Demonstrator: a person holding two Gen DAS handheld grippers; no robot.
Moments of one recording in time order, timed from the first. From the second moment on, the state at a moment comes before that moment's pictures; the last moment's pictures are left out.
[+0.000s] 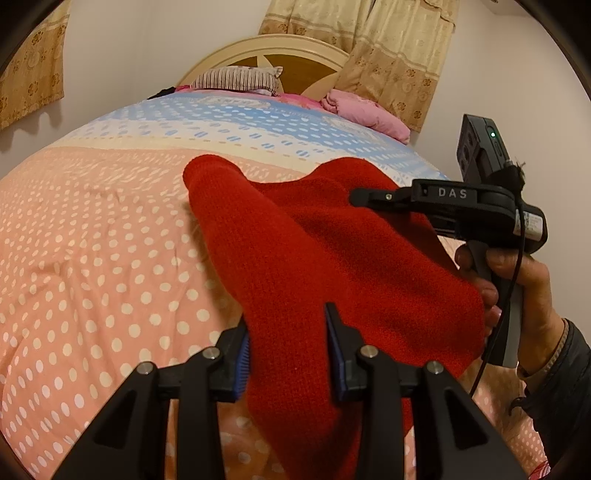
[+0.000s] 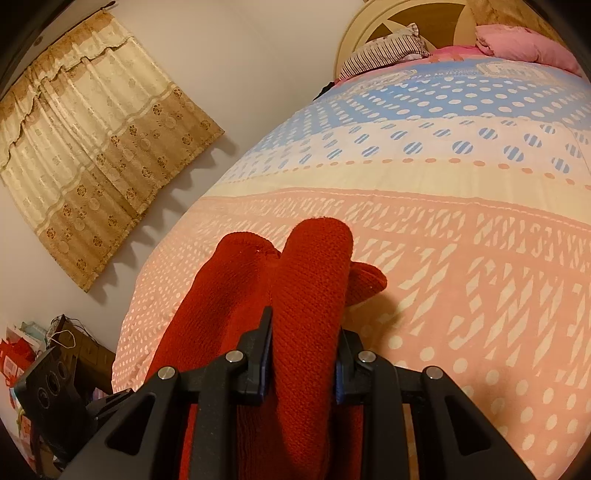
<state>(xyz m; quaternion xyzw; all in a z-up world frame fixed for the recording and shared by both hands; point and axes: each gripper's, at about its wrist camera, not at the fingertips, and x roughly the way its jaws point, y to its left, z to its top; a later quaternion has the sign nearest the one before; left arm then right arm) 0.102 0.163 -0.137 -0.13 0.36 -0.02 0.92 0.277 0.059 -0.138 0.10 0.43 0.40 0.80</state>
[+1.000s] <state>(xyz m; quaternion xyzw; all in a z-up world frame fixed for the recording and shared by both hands) 0.100 0.170 -0.144 -0.11 0.36 0.02 0.93 0.288 0.048 -0.169 0.12 0.46 0.37 0.80</state>
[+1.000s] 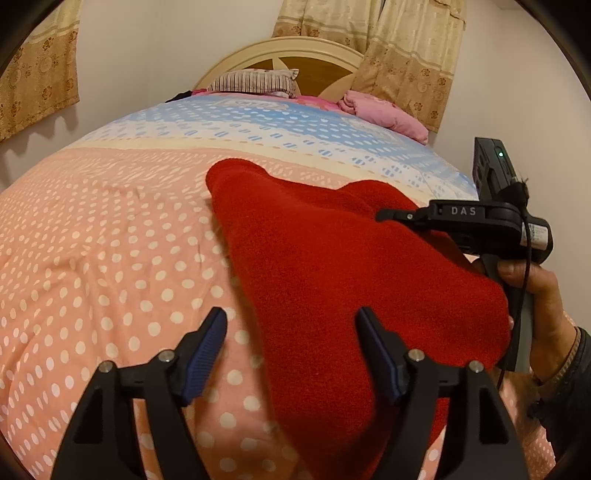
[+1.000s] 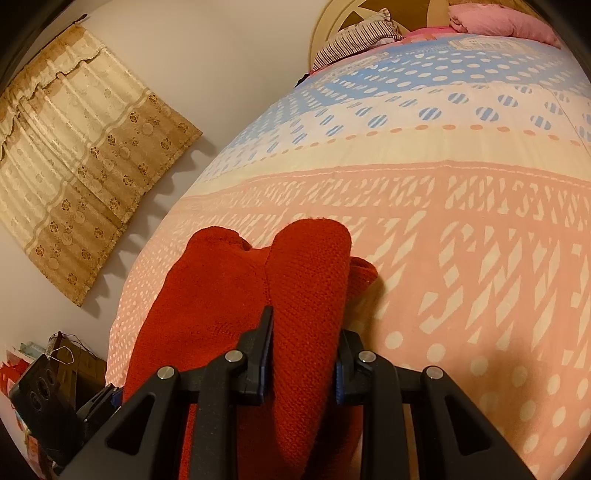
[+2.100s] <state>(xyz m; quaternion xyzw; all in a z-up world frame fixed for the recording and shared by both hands) 0.095 0.176 -0.141 -0.09 0.35 0.09 0.93 0.178 0.045 -0.143 0.01 0.39 0.39 0.83</state>
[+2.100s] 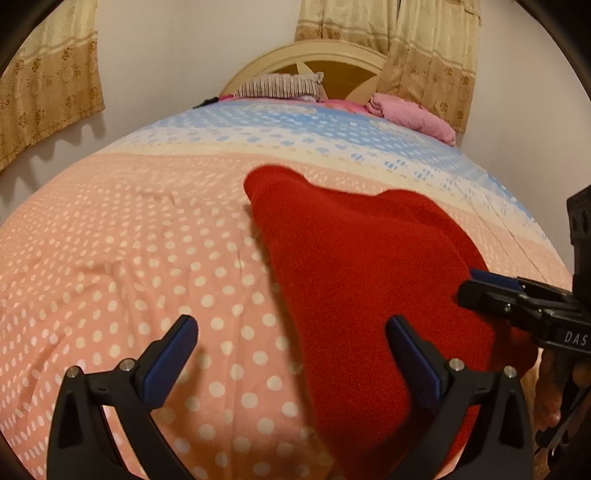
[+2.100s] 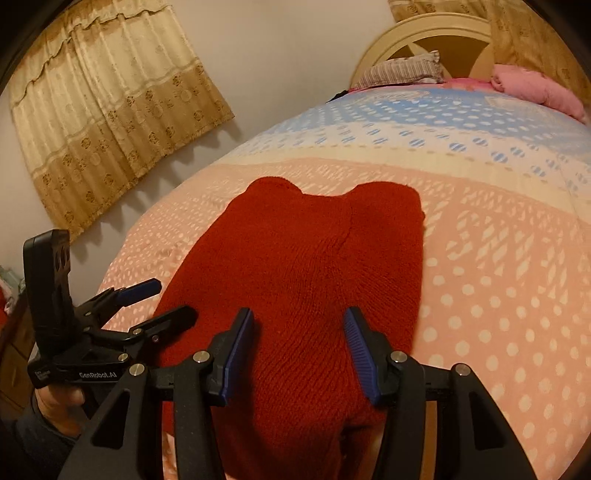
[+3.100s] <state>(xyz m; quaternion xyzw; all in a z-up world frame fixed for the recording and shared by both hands) 0.034 0.151 -0.056 -0.05 0.22 0.11 0.97 0.056 0.020 -0.044 -0.02 0.24 0.22 0.94</state>
